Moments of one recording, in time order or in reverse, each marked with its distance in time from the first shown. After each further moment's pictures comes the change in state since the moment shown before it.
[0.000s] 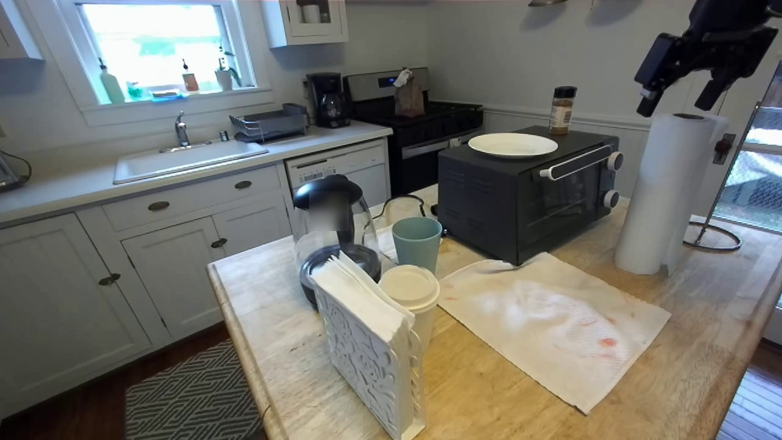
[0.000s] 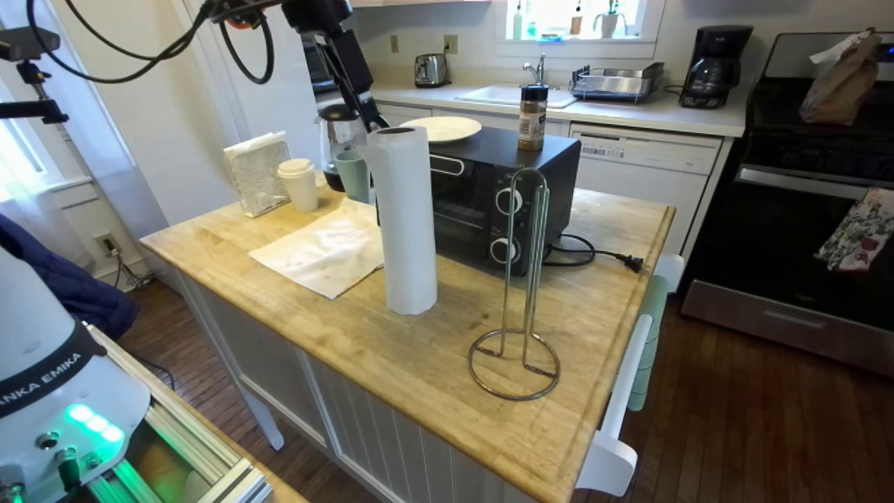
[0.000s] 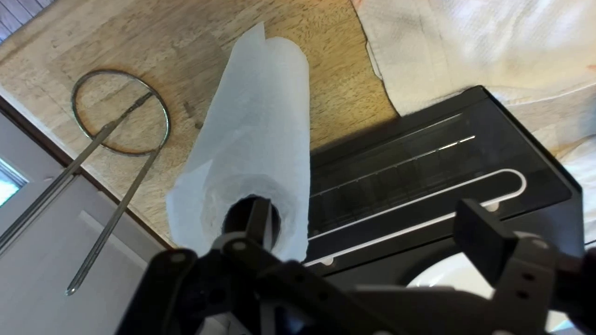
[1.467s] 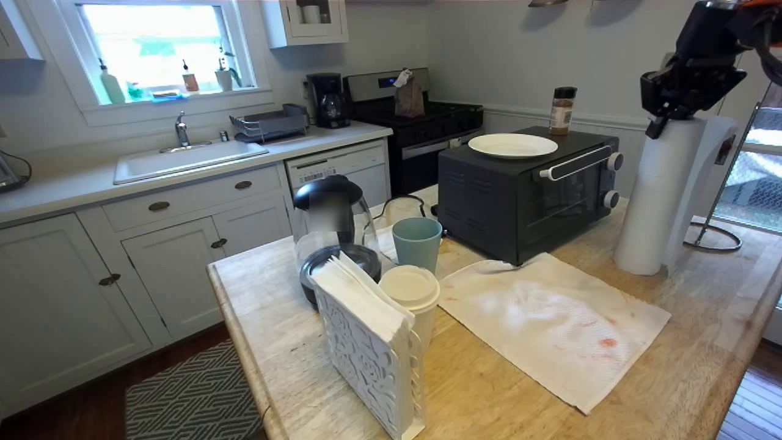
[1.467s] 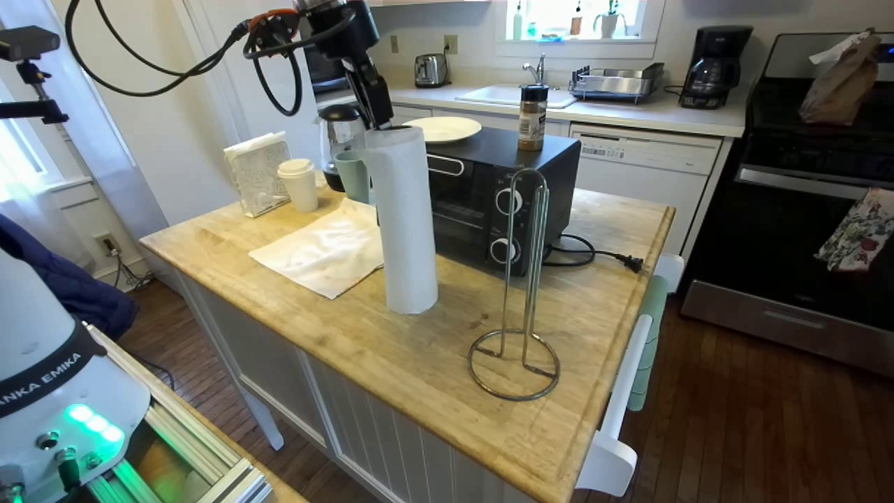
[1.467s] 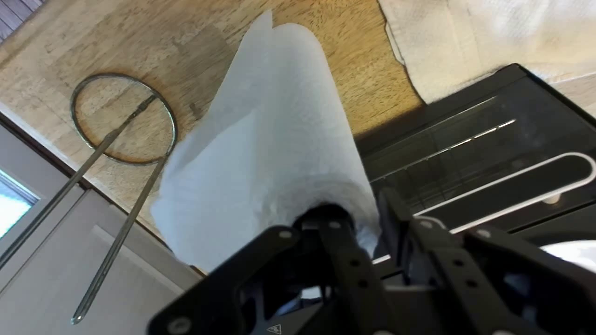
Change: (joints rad) arm -0.032 0.097 -0.023 0.008 -0.004 0.082 0.018
